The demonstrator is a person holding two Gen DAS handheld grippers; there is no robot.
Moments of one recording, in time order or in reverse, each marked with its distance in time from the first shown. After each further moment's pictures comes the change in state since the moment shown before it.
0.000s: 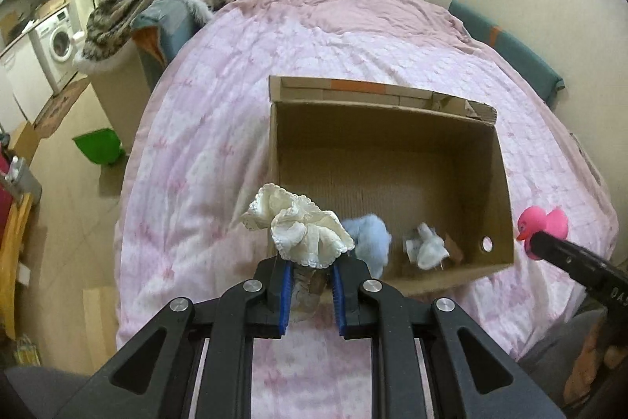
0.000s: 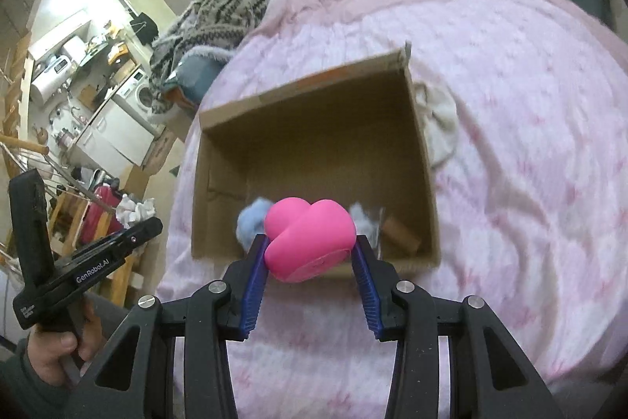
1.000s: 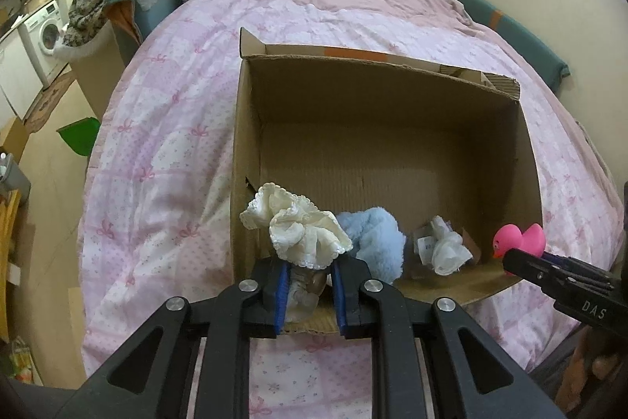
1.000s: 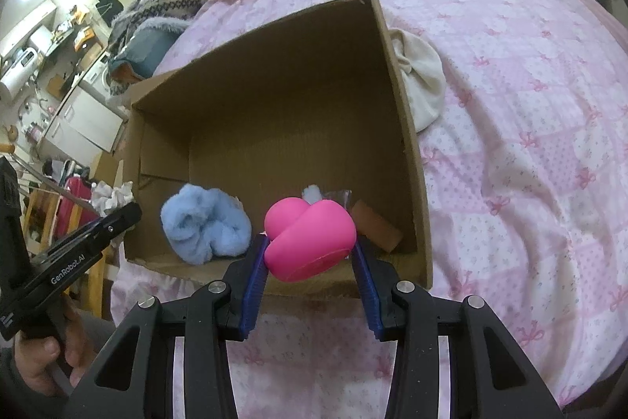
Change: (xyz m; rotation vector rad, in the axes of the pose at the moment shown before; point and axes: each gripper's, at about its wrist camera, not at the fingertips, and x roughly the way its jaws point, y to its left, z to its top) left arm 0.068 -0.004 -0.011 -0.001 0.054 -0.015; right arm 0.070 -0.026 -0.013 0.046 0.139 -0.107
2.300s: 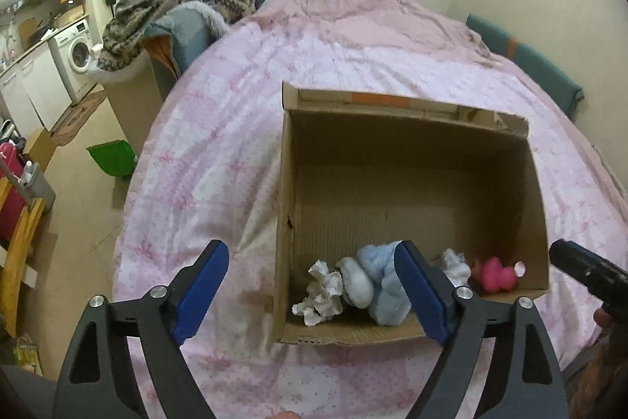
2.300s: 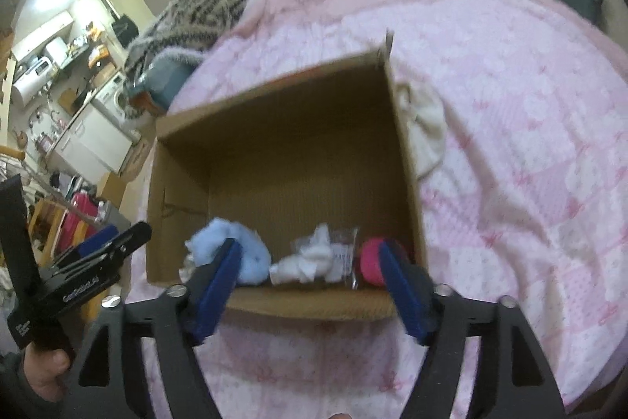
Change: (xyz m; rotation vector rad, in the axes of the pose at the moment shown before) left arm -0.040 0.009 0.004 -0.020 -0.146 0.092; right arm -0.040 0.010 0.005 -0.019 -0.200 0.008
